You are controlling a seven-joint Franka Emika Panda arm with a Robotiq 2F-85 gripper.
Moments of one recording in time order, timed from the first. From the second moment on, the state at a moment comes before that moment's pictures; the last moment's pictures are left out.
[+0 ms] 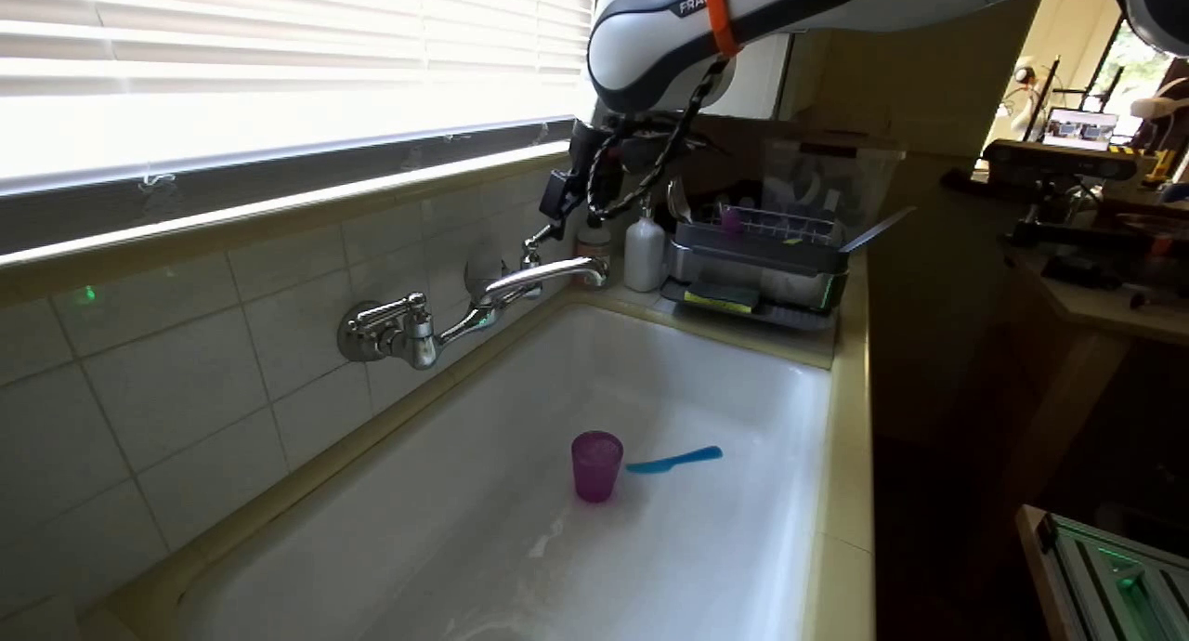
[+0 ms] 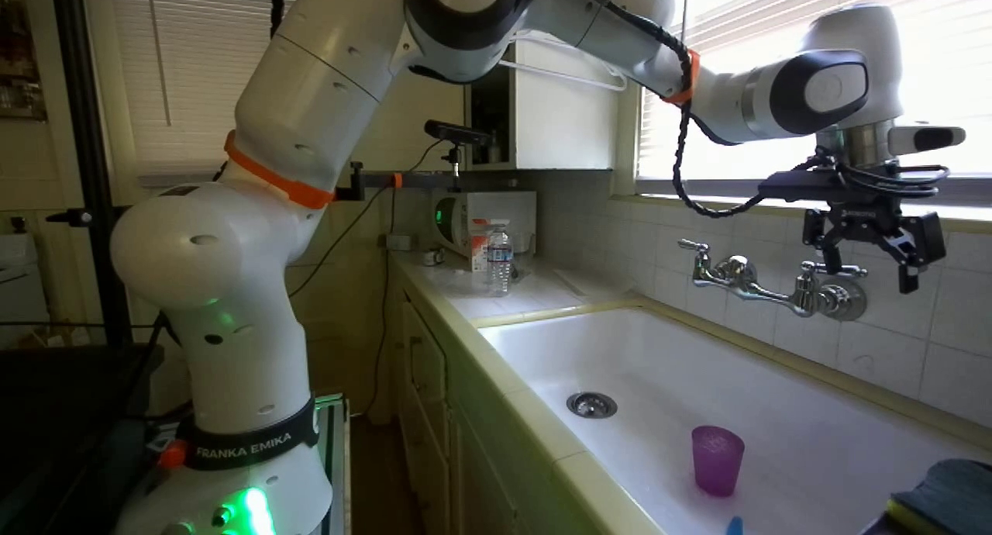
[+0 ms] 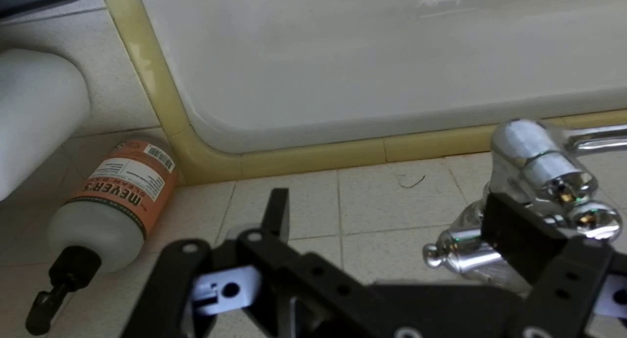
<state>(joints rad) -0.18 0.54 -0.06 -1.41 0.02 2.24 -0.13</state>
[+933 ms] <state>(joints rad) -0.18 0.42 -0.06 -1.48 0.02 2.16 -0.16</state>
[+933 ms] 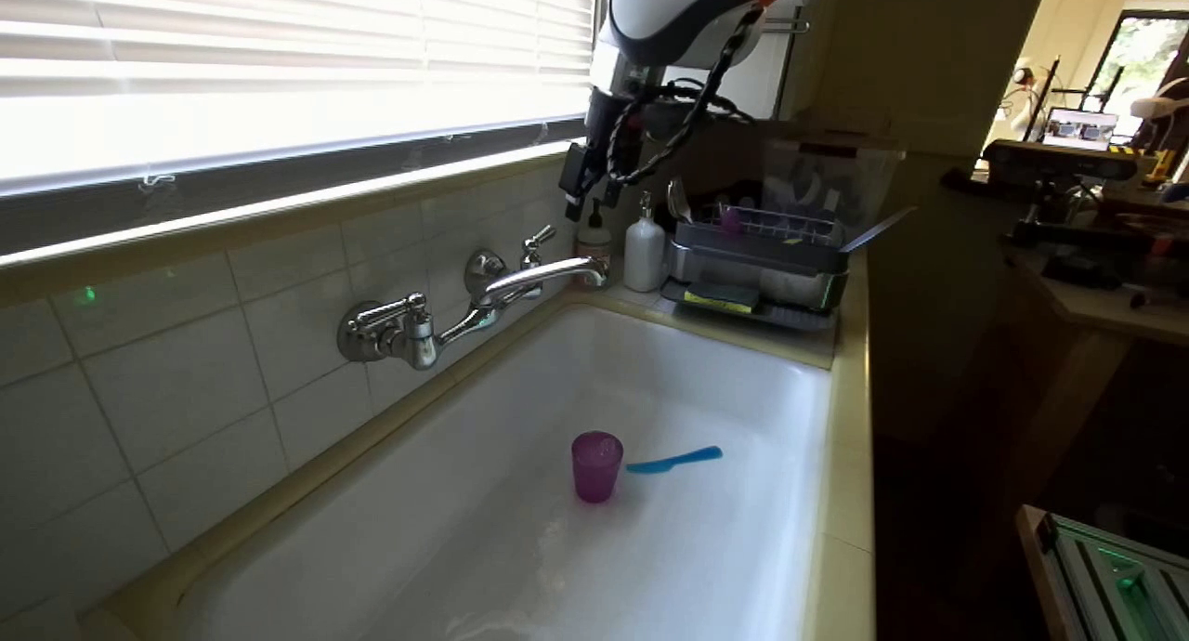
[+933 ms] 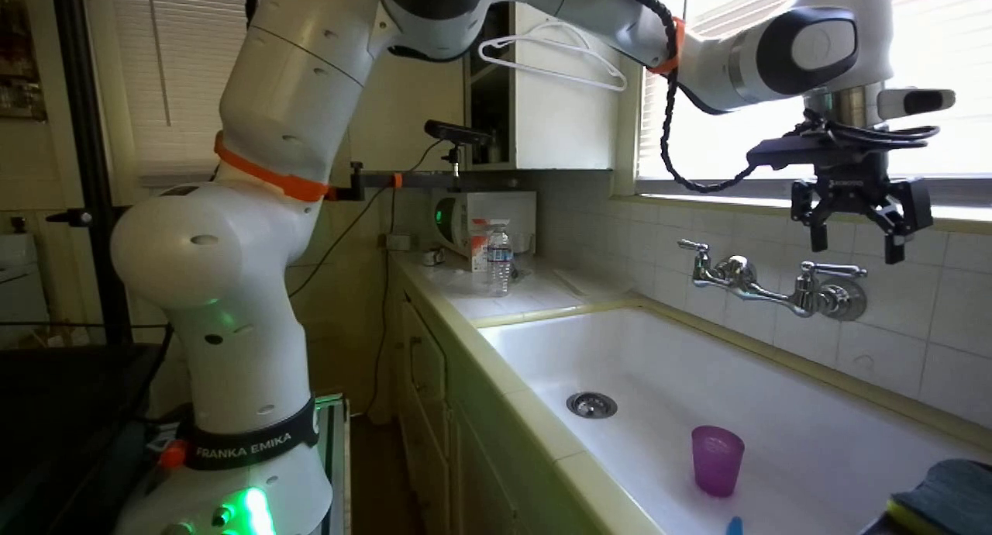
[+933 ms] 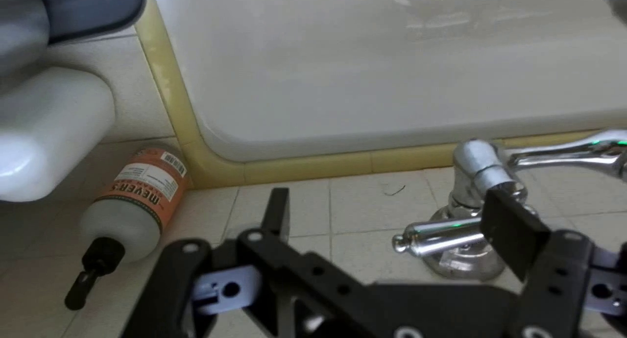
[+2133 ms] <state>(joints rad) -0.17 0.06 -0.06 -1.88 0.03 1.99 -0.34</state>
